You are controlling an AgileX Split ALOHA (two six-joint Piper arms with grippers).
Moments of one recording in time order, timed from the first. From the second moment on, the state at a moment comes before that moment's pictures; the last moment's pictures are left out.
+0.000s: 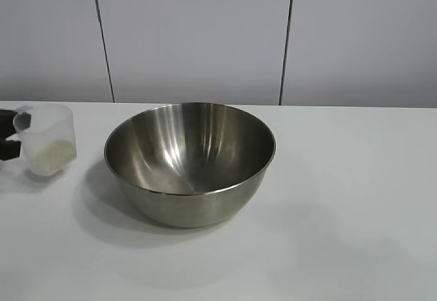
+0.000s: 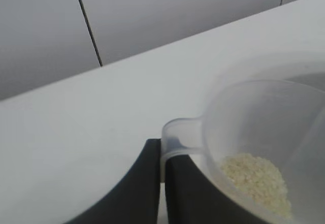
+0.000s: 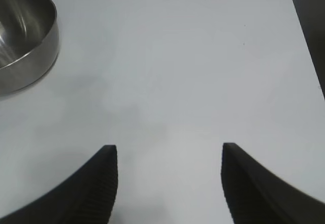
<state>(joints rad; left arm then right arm) 0.11 1.89 -0.60 0.67 -1.00 0.01 -0.03 0.01 -0.47 0.02 1.08 -0.10</state>
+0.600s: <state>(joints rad) -0.52 1.62 -0.78 0.48 -0.37 0.56 -0.03 0.01 -0.47 0.02 1.08 -0.09</state>
